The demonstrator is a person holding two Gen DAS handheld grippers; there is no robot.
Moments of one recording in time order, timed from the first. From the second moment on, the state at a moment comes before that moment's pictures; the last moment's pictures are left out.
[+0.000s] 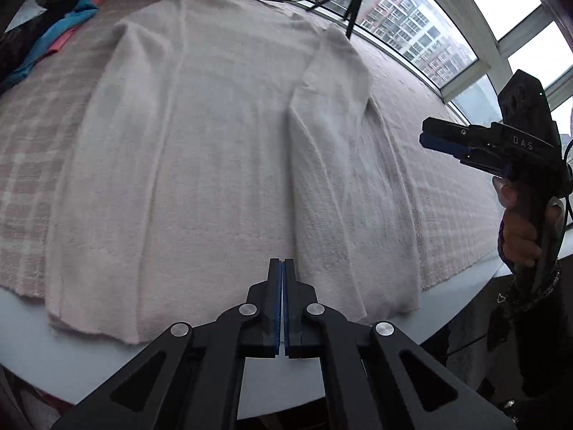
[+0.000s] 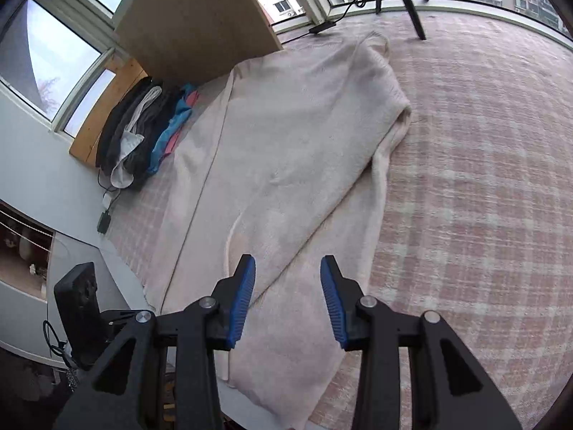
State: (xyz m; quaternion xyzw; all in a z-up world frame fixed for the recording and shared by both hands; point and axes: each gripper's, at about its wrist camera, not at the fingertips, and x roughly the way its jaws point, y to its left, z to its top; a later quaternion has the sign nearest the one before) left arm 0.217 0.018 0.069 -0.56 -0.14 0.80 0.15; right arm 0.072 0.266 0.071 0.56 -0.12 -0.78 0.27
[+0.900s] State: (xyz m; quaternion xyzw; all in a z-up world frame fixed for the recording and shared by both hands) left arm 0.260 -0.010 0.085 -0.50 -0.09 0.86 0.02; right arm 0.040 0.205 0.019 0.63 -0.05 -0.74 0.23
